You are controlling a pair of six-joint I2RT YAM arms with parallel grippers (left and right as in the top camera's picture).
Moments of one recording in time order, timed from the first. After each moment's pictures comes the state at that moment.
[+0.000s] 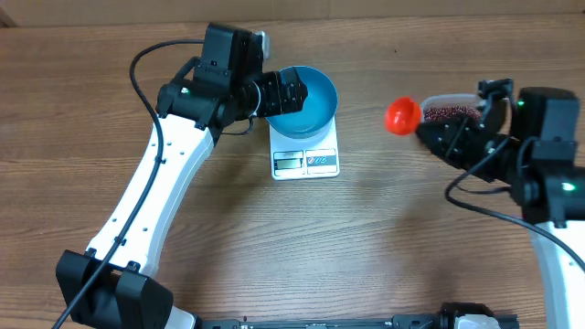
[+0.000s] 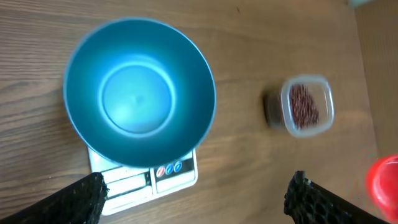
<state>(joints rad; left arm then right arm) -0.33 1.68 1.60 -0.80 0.34 -0.45 -0.05 1.16 1.28 -0.95 -0.57 0.49</state>
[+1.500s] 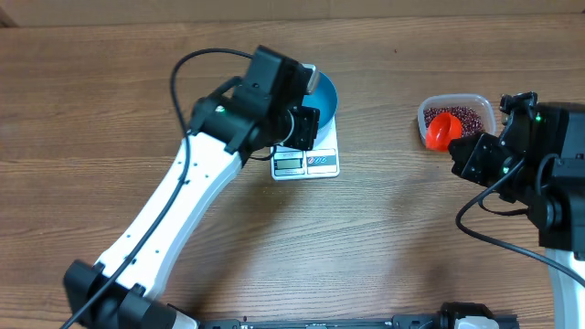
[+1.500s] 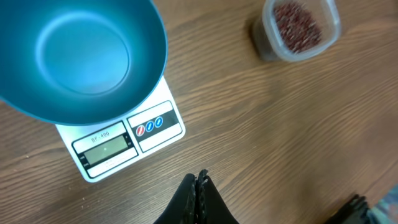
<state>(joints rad) -0.52 1.65 1.60 -0.93 0.27 -0.31 -0.05 1.10 1.37 -1.16 -0.29 0.36</state>
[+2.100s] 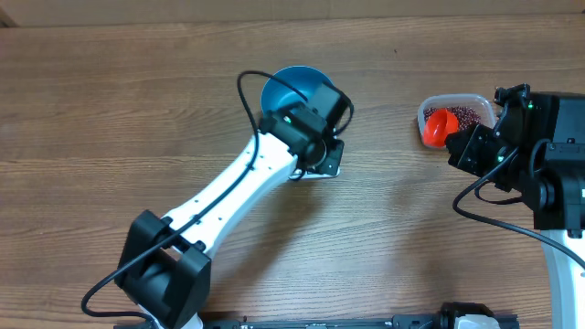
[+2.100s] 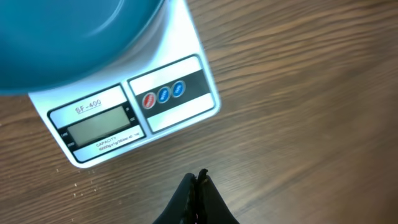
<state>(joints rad) -0.68 1.83 1.51 -0.89 0.02 -0.40 -0.05 1.15 1.37 -1.13 -0.29 0.36</state>
